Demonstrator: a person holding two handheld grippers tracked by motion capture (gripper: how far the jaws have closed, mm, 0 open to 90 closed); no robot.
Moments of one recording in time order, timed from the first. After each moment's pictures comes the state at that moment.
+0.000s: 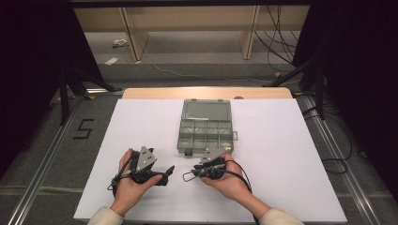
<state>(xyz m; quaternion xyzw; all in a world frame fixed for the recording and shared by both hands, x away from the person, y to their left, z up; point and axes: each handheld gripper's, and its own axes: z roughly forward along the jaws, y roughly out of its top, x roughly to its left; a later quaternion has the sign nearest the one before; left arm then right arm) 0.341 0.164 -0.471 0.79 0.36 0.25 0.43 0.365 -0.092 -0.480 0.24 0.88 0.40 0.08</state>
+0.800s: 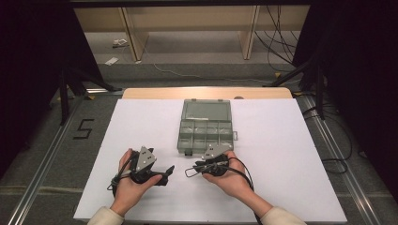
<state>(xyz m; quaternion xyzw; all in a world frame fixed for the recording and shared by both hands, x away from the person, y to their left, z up) 0.341 0.164 -0.471 0.79 0.37 0.25 0.43 0.368 -0.099 -0.470 0.25 0.87 0.41 0.09</state>
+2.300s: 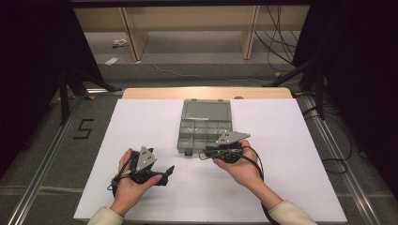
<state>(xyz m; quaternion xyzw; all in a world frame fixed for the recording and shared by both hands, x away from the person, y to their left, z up) 0.340 0.164 -0.471 0.79 0.36 0.25 0.43 0.387 -0.131 -0.438 0.28 0.84 0.45 0.12</state>
